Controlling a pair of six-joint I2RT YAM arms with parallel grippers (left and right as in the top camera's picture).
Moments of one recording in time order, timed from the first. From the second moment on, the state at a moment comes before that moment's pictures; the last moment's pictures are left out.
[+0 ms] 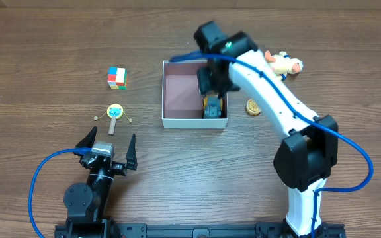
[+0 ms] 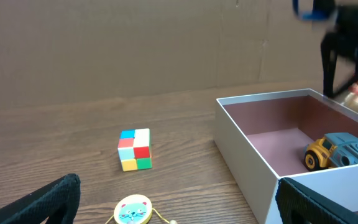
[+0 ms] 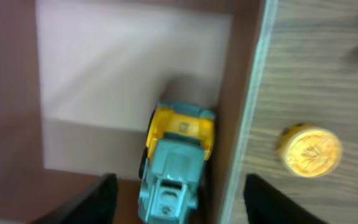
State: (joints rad) left arm 0.04 0.01 0.01 -0.06 0.21 0.03; right arm 0.50 2.10 2.01 -1.28 0.06 0.37
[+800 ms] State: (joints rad) left arm 0.04 0.01 0.01 -0.06 0.21 0.03; right arm 0.06 2.10 2.41 -1.47 -0.14 0.33
